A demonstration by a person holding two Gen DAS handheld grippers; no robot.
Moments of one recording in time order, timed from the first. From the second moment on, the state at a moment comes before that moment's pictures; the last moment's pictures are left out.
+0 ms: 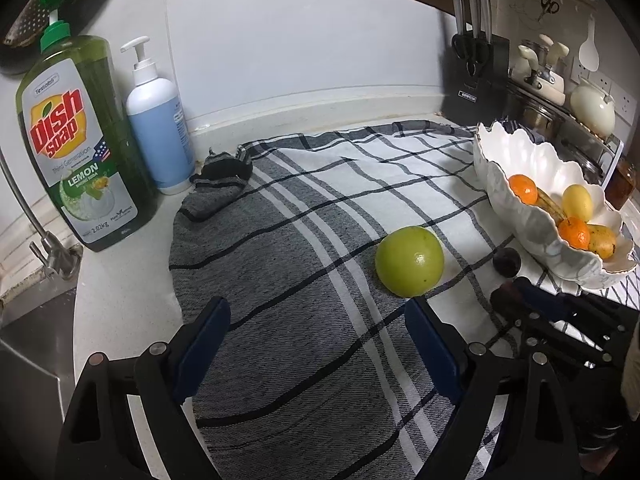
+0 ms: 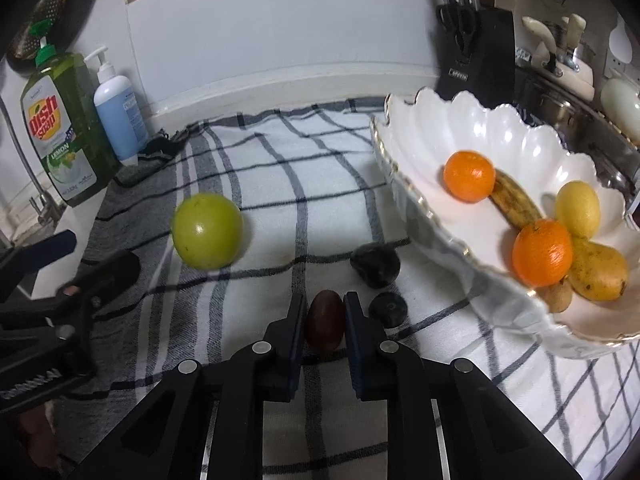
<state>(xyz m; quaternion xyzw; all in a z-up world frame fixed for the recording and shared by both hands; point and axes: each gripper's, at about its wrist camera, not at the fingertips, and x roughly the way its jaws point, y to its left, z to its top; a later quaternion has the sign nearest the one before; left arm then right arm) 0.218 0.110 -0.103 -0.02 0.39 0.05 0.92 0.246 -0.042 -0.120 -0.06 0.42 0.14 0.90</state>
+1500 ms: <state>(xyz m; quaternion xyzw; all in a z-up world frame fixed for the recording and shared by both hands) 0.276 0.065 -0.125 -0.02 0.43 -0.06 0.90 0.254 -0.066 -0.105 -0.01 0.40 0.13 0.91</state>
